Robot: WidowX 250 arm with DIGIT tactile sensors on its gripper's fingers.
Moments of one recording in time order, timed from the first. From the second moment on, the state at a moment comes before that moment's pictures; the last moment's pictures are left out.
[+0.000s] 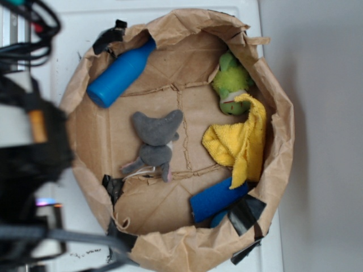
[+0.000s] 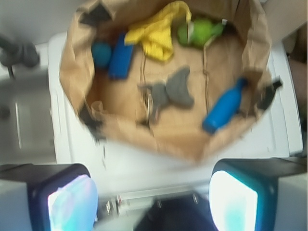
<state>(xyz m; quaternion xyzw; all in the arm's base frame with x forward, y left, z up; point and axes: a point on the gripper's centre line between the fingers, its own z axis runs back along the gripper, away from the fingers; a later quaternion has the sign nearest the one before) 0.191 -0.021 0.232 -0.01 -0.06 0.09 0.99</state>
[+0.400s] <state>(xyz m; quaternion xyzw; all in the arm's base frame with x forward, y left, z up) 0.241 0.008 0.196 0.00 -0.03 0.31 0.95</state>
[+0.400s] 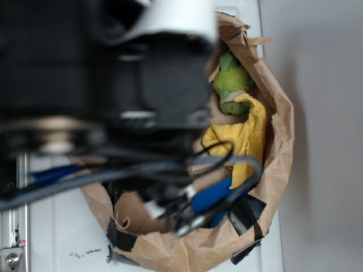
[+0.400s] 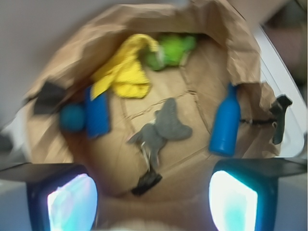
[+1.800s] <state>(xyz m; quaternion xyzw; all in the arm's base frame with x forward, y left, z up) 0.244 0.041 0.120 0.03 -0.02 0.40 0.92</state>
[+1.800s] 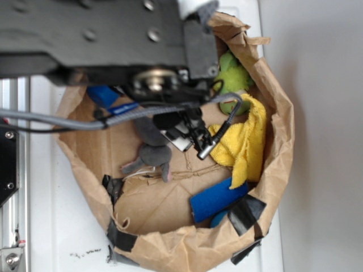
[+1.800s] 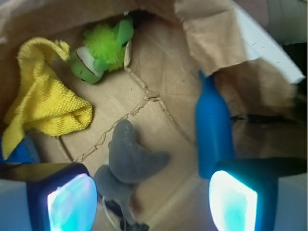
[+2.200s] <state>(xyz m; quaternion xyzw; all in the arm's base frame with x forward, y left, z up) 0.258 0.037 0.092 0.01 -0.01 0.40 0.92</state>
